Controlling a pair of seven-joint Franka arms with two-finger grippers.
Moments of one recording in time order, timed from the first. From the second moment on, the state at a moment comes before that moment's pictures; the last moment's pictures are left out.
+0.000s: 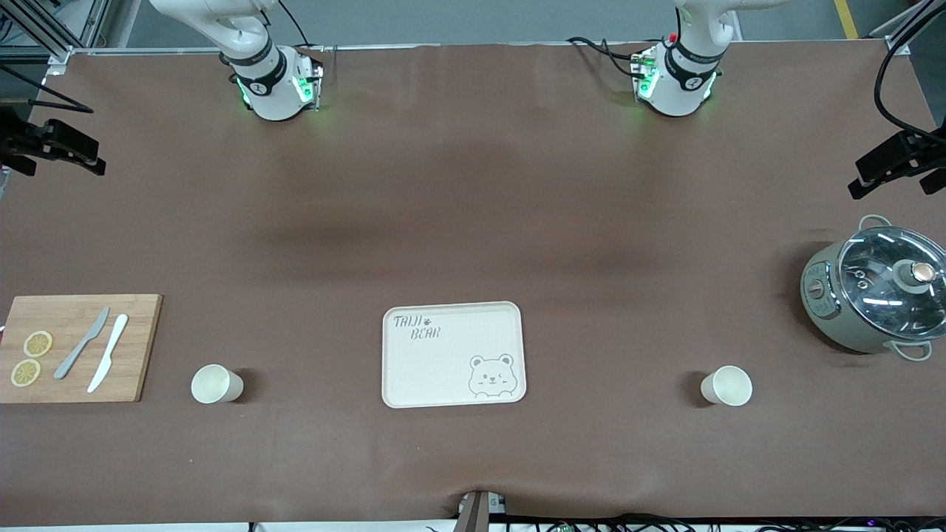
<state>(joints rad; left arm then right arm) 0.04 0.04 -0.04 -1.39 -0.02 1.51 -0.08 0.05 -0.02 -0.08 -1.50 -0.03 1.39 -0.05</state>
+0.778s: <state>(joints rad) 0.04 0.11 -0.04 -1.43 -0.02 1.50 -0.08 0.05 -0.02 -0.08 -1.50 -0.03 1.39 -0.05</state>
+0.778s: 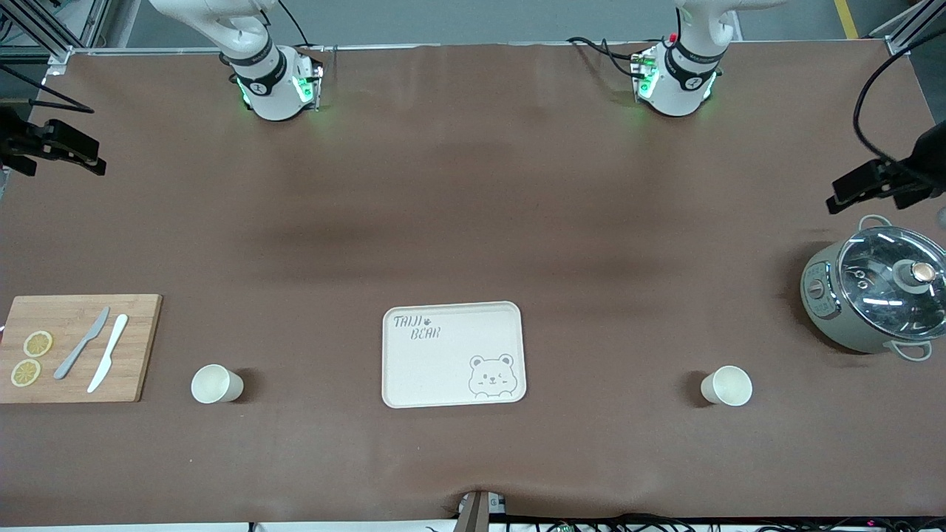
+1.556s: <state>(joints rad) 0.04 0.36 -0.04 -1.44 0.03 1.78 -0.07 0.05 -0.02 -0.07 -1.50 -0.08 1.39 -0.05</state>
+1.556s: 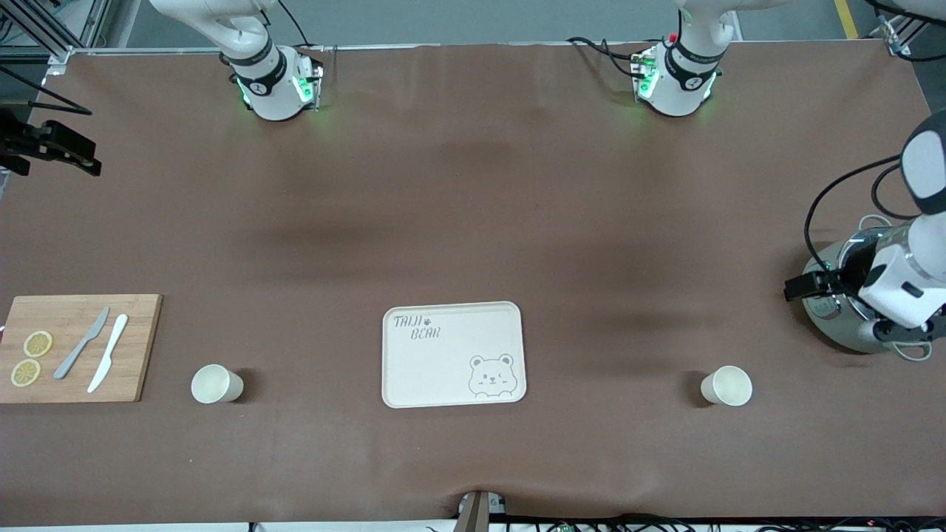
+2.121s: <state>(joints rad) 0.05 0.50 -0.04 -1.44 0.04 2.02 0.03 0.01 0.03 -0.09 -1.51 -0.09 1.45 -0.17</state>
